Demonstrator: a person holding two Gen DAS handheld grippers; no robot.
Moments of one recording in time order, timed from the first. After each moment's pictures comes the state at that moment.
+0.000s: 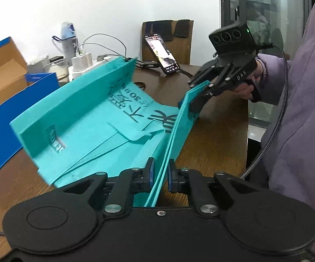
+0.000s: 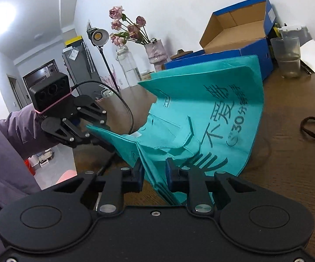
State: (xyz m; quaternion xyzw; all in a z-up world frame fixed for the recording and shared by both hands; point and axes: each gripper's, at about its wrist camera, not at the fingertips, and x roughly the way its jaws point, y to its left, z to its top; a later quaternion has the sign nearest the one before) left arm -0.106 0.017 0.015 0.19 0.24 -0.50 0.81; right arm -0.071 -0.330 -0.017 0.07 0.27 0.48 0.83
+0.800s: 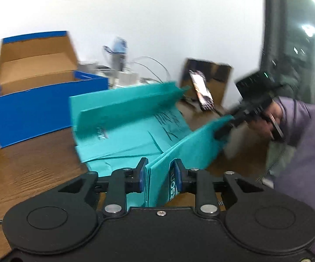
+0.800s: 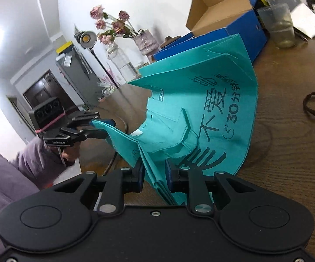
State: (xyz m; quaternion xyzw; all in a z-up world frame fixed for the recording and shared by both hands) left arm -0.109 0.066 0.016 0.03 0.21 -0.43 0.88; right arm -0.037 -0.338 -0.023 0.15 0.34 0.47 0.80
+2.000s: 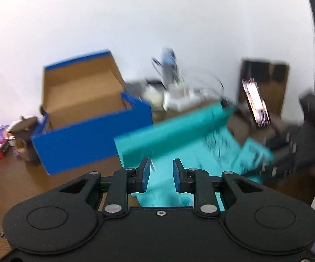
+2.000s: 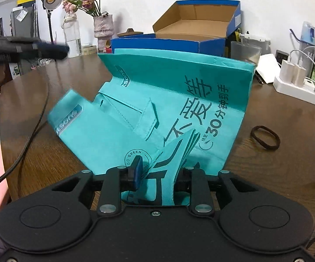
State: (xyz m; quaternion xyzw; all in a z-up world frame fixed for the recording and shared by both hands) left arm -0.133 -0.001 0.060 0.11 0.19 -0.25 0.94; right arm -0.075 -0.291 -0.021 -0.07 0.29 0.31 0.90
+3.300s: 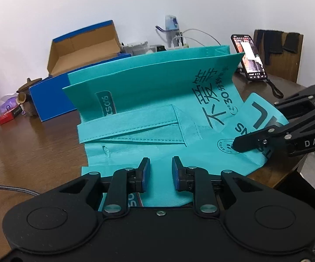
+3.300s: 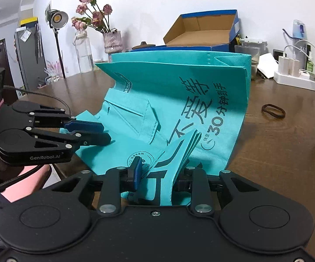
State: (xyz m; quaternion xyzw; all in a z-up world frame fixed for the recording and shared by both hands) left arm -0.211 -0.067 -0.017 0.12 0.24 -0.16 0.95; right arm -0.164 -0.294 -0.032 -0.01 0.26 0.31 0.92
